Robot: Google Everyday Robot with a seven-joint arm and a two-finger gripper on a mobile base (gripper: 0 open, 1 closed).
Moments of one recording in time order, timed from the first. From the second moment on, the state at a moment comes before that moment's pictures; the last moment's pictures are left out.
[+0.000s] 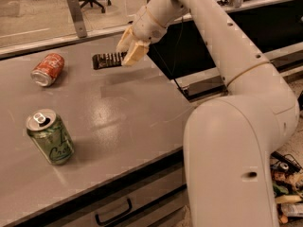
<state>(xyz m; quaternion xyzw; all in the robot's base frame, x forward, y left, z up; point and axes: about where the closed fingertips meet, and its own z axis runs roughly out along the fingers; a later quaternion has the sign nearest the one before) 0.705 0.065 0.899 -0.80 0.49 0.17 0.31</state>
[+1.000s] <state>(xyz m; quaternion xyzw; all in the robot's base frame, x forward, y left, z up) 0.739 0.141 0.886 -0.75 0.52 0.21 0.36</state>
